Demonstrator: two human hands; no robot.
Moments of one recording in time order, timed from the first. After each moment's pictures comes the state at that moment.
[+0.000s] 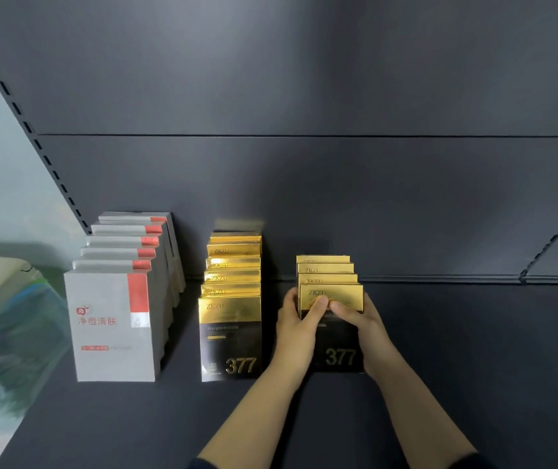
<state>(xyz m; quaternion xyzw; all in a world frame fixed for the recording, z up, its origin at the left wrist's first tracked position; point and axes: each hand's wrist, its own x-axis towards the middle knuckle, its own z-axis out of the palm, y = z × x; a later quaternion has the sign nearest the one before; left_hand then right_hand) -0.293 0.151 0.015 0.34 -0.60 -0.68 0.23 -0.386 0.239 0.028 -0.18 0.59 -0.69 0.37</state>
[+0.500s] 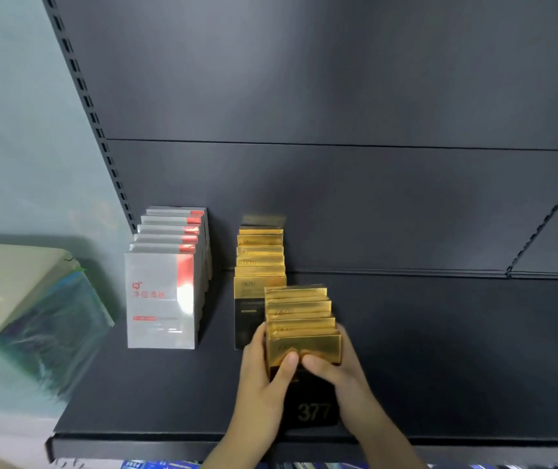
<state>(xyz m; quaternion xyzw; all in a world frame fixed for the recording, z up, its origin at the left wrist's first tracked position) -0.134 0.182 0.026 0.25 -0.70 -0.59 0.30 -0.247 0.277 0.038 -0.27 0.60 -0.65 0.38</state>
